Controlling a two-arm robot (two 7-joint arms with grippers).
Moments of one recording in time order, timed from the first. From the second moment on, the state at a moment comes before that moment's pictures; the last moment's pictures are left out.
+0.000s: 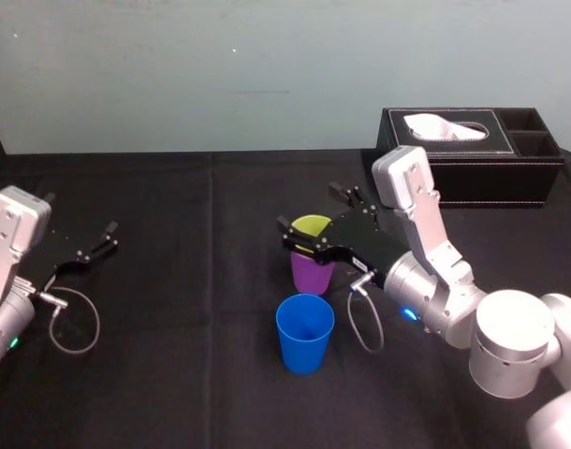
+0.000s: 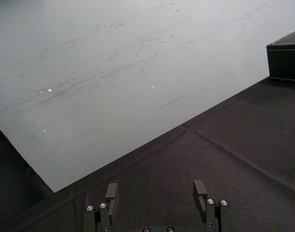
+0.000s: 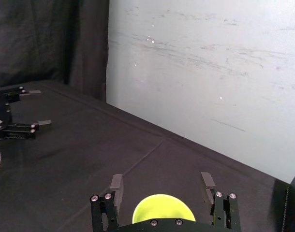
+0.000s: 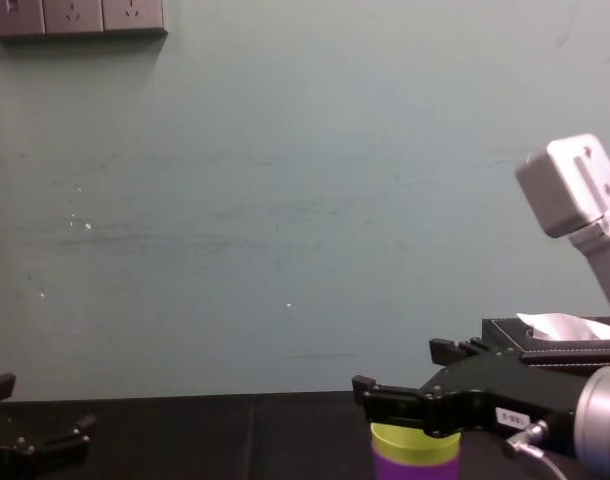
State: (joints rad) left arm -0.20 0.60 0.45 -1.41 -0.25 -0.12 0.03; right arm 0.21 0.24 -0.35 -1.51 0.10 0.10 0.30
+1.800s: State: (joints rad) left arm -0.20 0.60 0.45 -1.41 -0.25 -0.12 0.03; right arm -0.13 0.53 -0.32 -1.75 0.27 0.02 0.43
